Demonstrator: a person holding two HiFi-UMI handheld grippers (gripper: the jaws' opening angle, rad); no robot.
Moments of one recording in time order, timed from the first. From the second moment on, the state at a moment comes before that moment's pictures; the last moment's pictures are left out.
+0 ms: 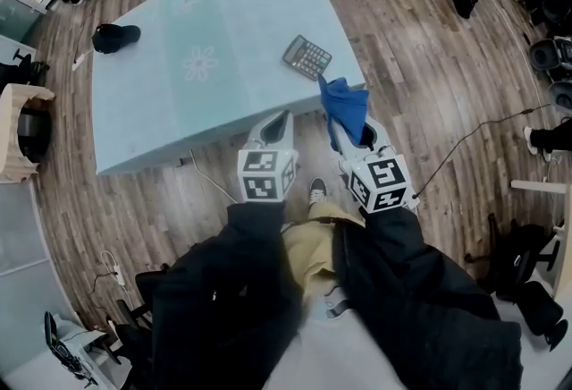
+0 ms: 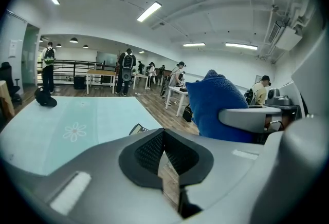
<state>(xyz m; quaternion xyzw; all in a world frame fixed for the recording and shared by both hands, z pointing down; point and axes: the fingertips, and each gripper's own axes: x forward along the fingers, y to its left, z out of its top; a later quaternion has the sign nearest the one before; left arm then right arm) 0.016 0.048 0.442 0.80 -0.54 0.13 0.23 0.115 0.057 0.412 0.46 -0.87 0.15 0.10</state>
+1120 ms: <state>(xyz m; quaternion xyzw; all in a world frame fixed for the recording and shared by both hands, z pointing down) 0.020 -0.105 0.453 0.83 -0.48 0.13 0.24 0.097 -0.081 0.435 0.49 -0.84 0.17 0.12</state>
